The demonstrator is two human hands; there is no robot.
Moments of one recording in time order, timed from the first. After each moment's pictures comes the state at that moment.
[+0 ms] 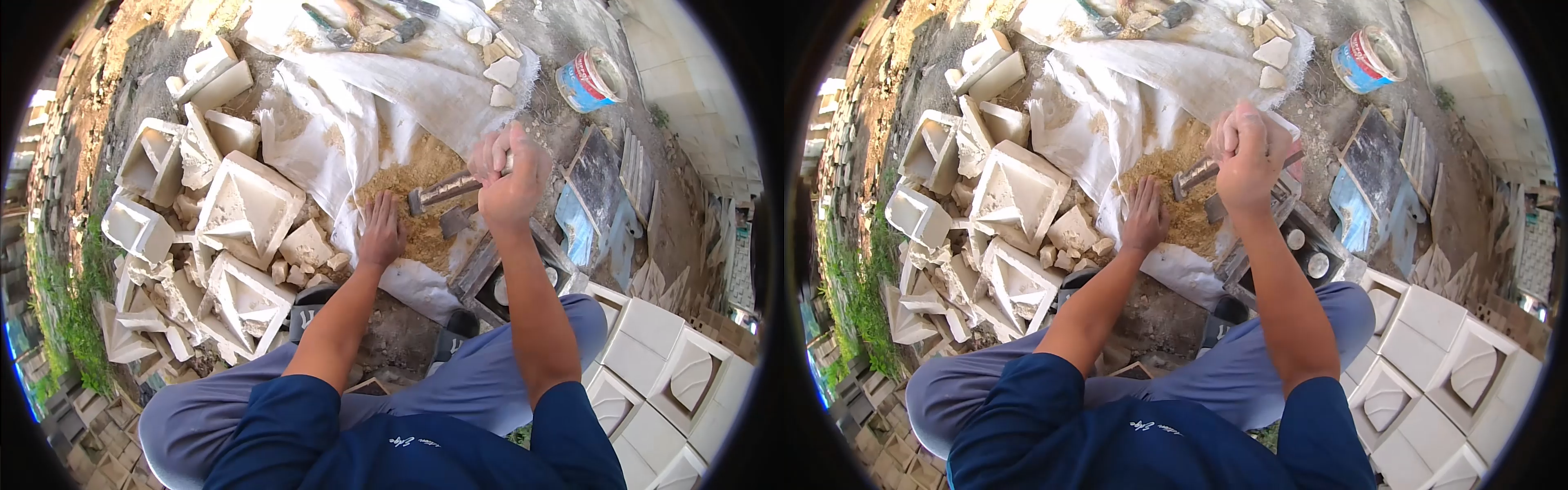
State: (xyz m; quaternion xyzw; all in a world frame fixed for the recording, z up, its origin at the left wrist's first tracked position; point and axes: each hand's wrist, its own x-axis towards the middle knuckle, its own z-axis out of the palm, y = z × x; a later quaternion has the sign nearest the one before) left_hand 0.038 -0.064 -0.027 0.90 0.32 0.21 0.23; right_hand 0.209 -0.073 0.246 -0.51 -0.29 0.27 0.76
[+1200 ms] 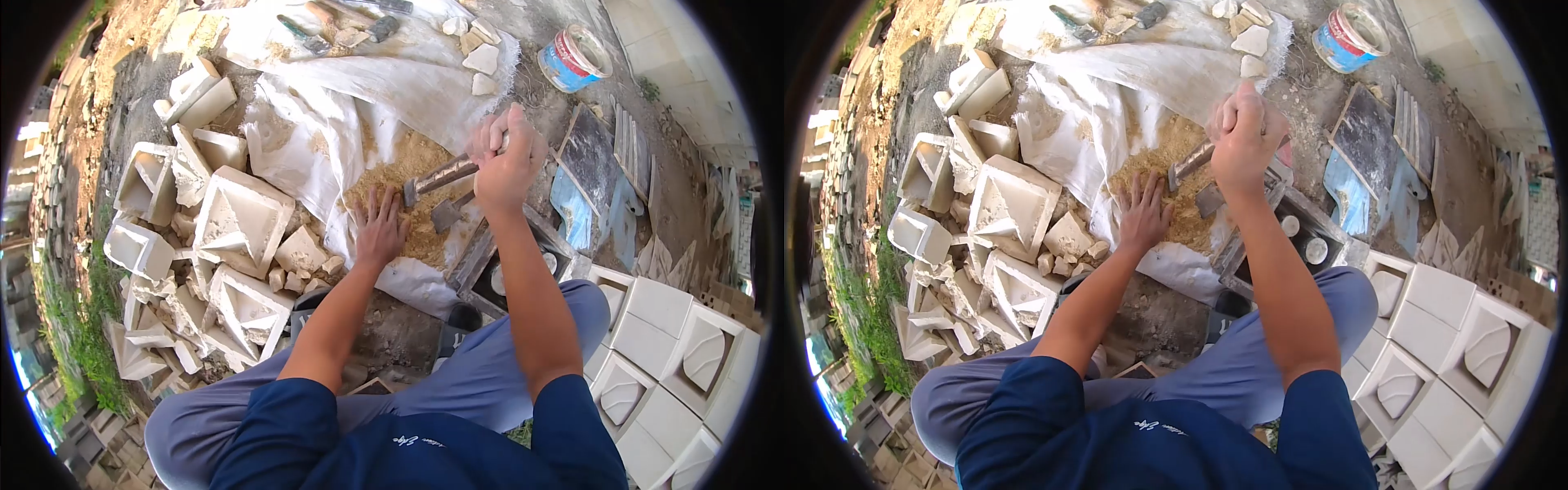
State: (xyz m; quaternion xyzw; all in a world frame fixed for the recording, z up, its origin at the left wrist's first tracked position) left_hand 0.053 -0.069 -0.012 0.93 0.31 0.11 0.16; right_hand 0.231 -0.082 0.242 -0.53 -0.23 0.21 0.79
